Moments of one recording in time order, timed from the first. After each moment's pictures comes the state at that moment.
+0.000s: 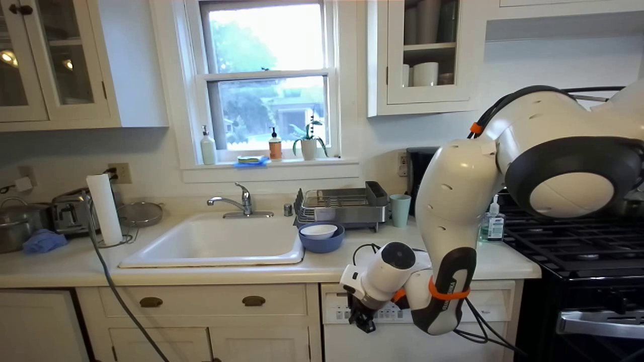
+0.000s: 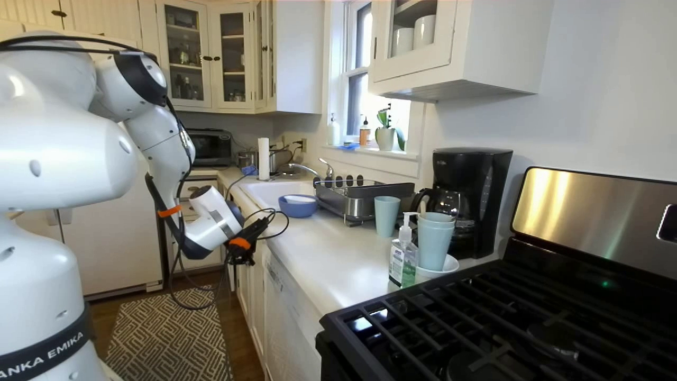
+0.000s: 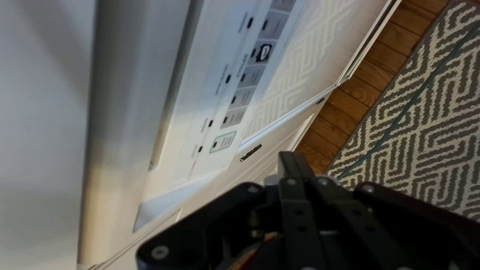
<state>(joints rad) -2.16 -1.03 2.55 -2.00 -0.42 3.40 -0.28</state>
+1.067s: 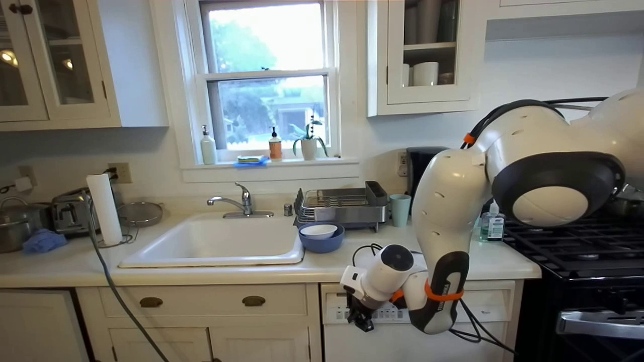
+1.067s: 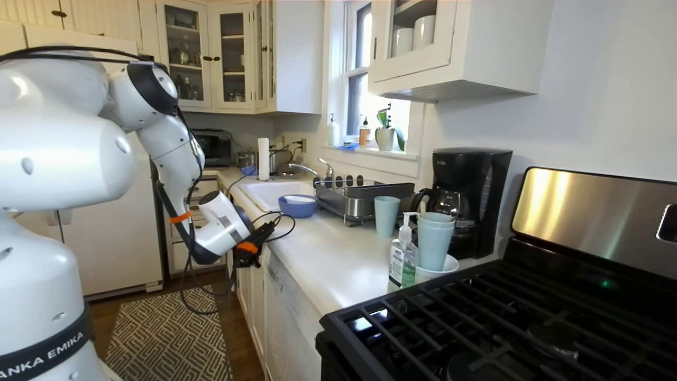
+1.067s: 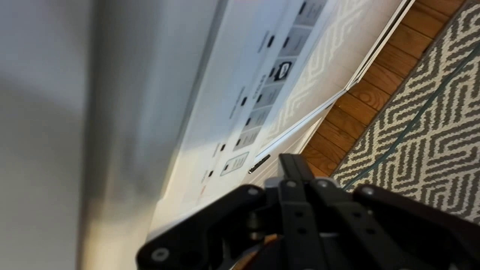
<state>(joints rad) -2.22 -1.09 2.57 -1.92 -0.43 3.43 -0.28</state>
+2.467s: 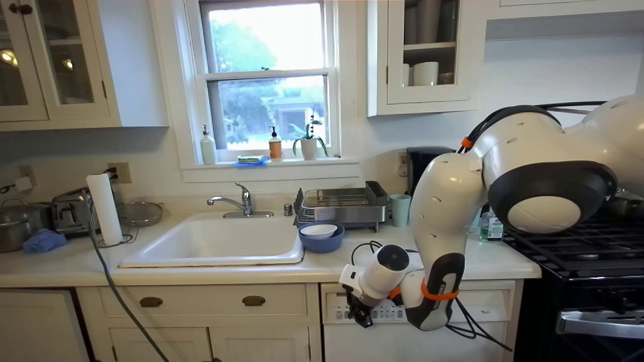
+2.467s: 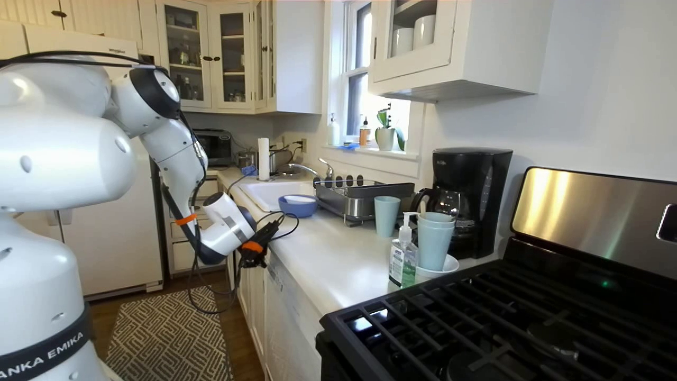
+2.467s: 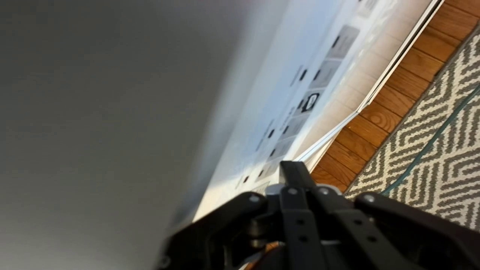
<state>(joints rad) -2.23 -1.13 2.55 -1.88 -0.43 3.39 -0.28</state>
